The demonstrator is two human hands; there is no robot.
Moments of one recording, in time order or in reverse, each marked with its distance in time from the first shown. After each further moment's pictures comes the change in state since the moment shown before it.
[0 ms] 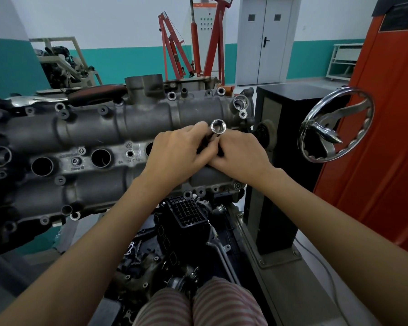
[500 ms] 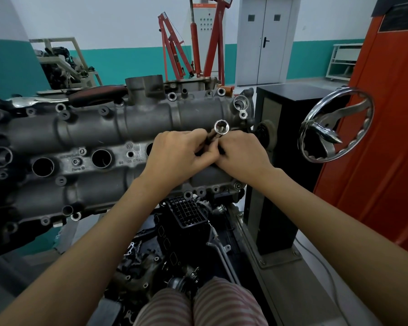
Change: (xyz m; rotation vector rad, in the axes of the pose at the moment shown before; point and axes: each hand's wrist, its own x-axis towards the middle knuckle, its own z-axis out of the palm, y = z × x) left_hand -0.003 -0.001 -0.001 -0.036 0.031 0.011; right_hand -0.001 -0.004 -0.002 0.073 0.054 -0.045
